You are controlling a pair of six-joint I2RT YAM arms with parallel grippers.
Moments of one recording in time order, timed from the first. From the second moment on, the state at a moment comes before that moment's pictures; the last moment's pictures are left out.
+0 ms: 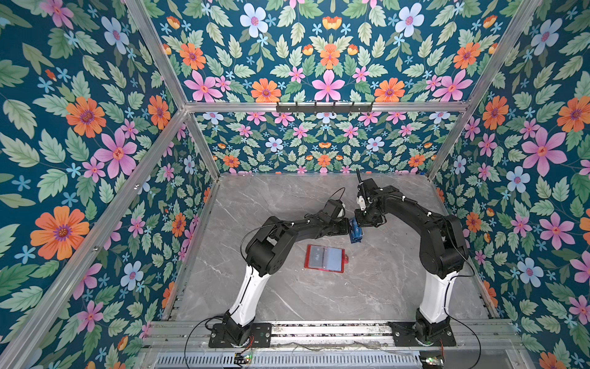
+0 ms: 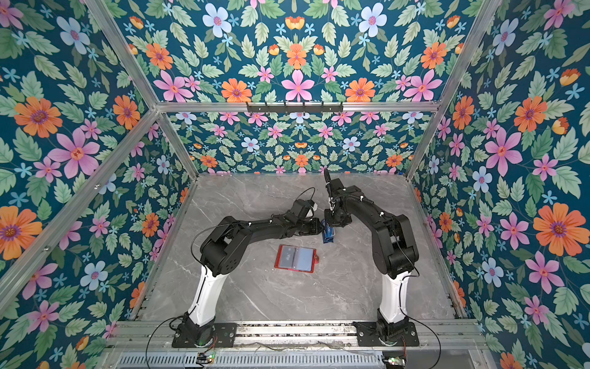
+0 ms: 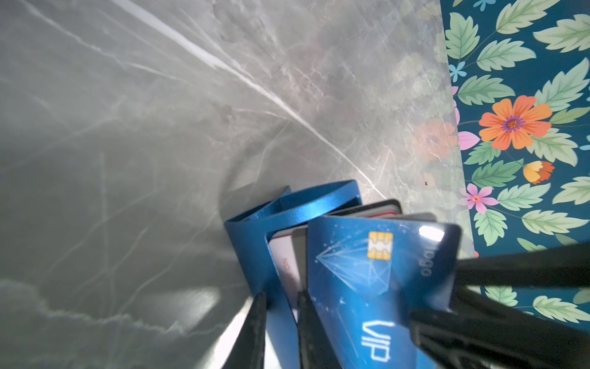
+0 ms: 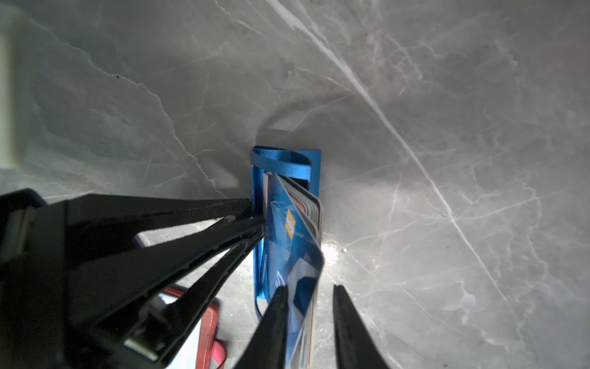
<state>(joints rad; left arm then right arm) -0.76 2.21 1.46 0.00 0.31 -0.68 0.35 1.96 1.56 -0.93 -0.07 0.24</state>
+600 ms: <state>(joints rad) -0.76 2.21 1.45 0.00 0.31 -0.67 0.35 1.98 1.53 -0.90 -0.10 0.25</state>
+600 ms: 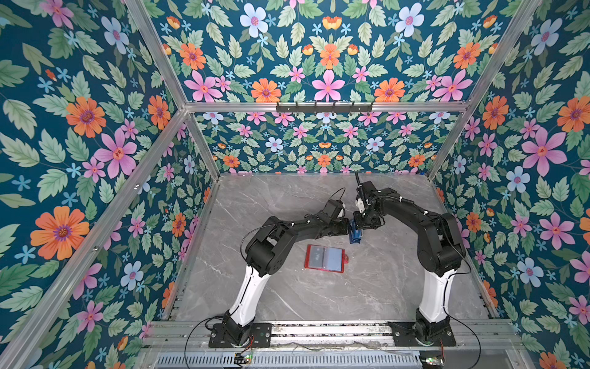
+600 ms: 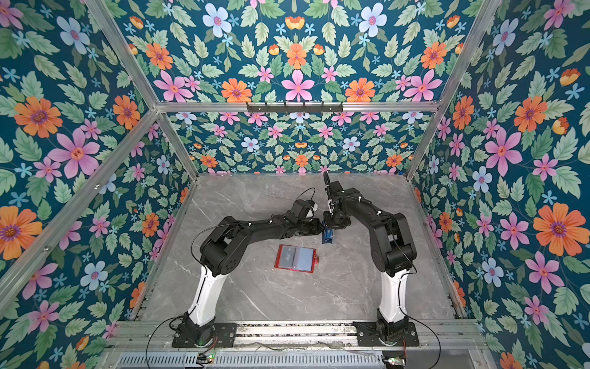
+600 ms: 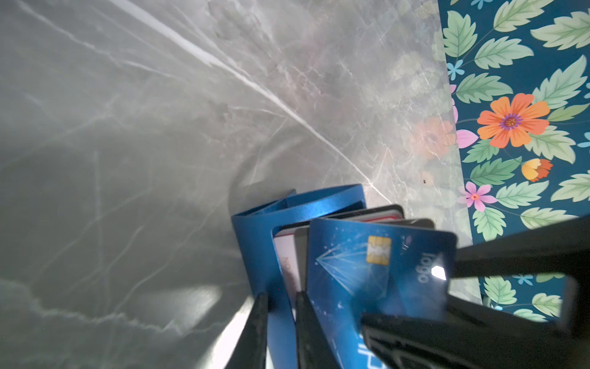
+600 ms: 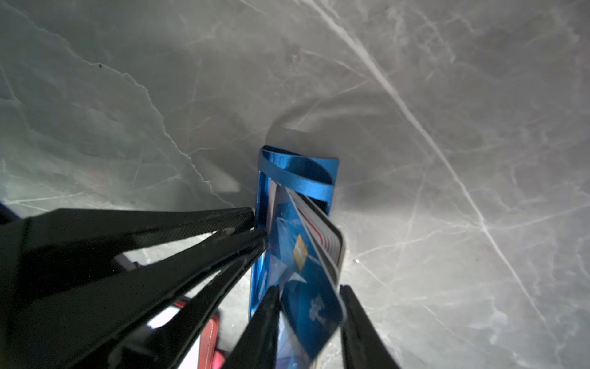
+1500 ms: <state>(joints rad) -0.76 2.21 1.45 0.00 0.31 -0.67 0.35 1.95 1.56 -0.94 -0.08 0.26</state>
